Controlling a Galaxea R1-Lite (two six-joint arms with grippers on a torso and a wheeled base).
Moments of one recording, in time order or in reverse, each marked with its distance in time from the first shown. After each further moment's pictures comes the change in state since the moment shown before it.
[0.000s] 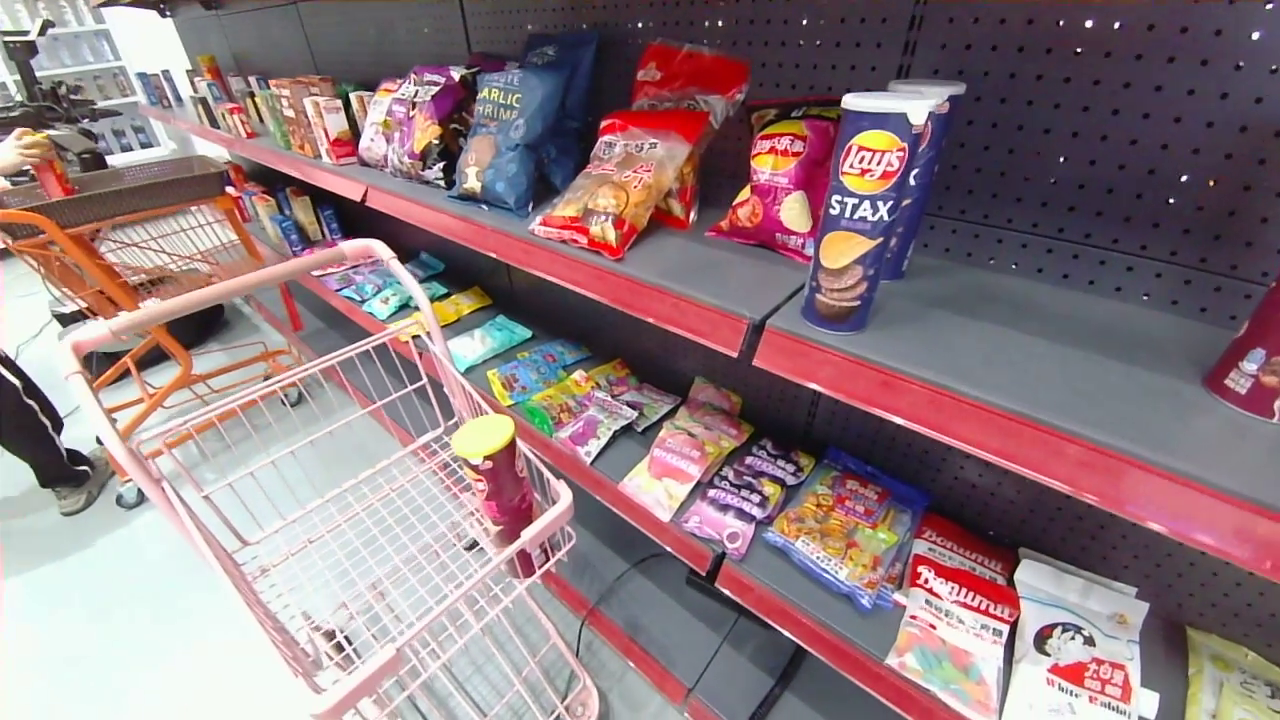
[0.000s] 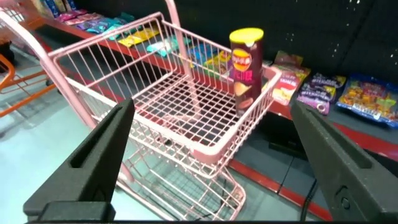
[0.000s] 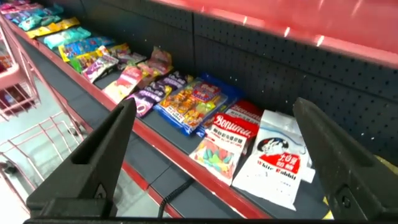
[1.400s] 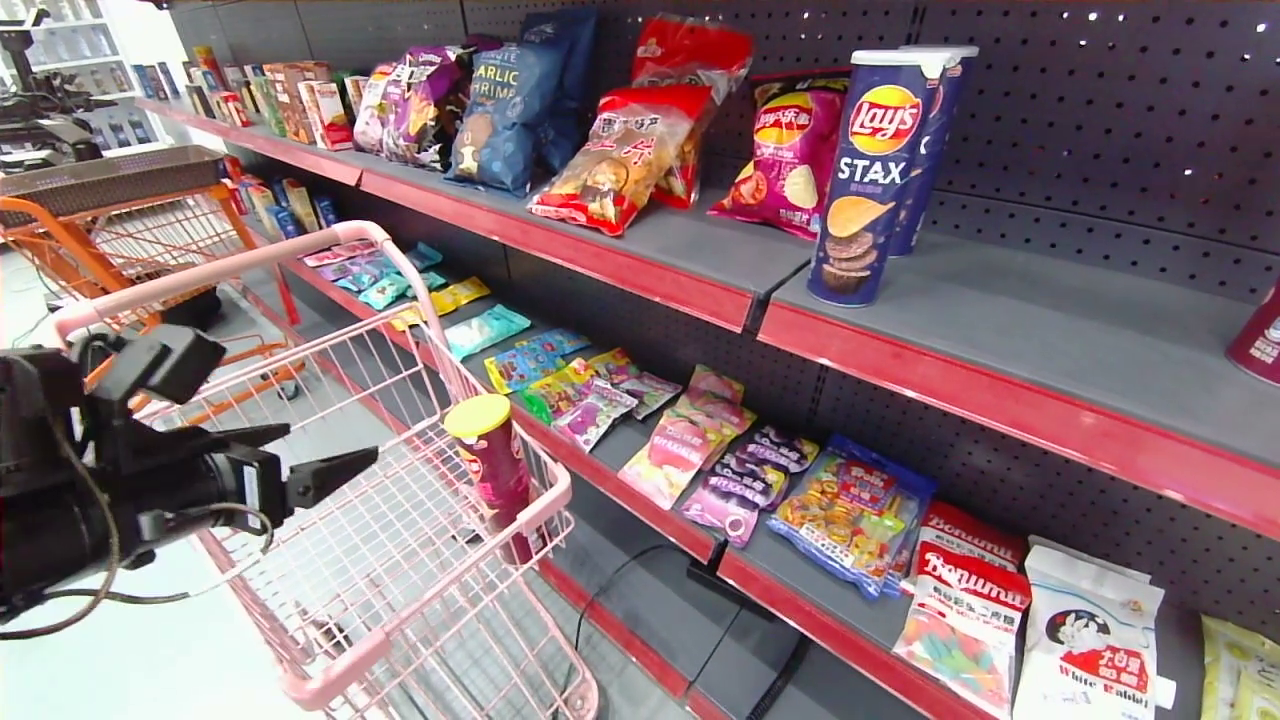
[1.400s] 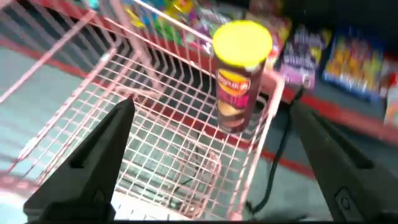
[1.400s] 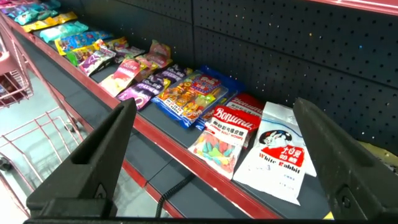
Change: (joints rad) left arm 0.034 1.494 -0.482 -0.589 -0.297 0.105; right arm 0.000 0.000 0.000 0.000 0.000 -0.003
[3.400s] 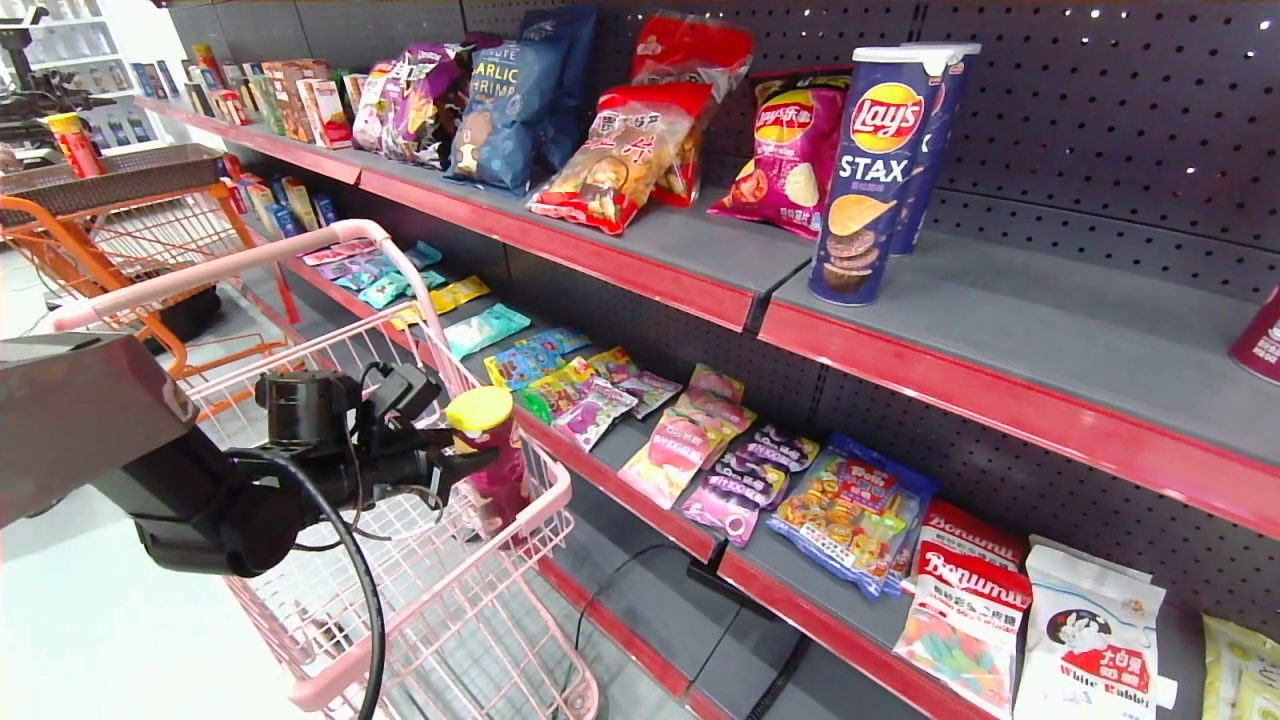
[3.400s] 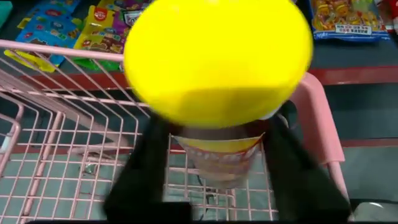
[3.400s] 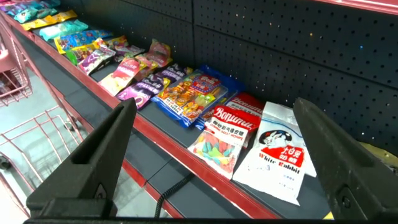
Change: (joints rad) left arm -0.106 0.675 -0.277 -0.384 -0.197 0.197; right arm 0.000 0.000 0.000 0.001 0.002 -0.005
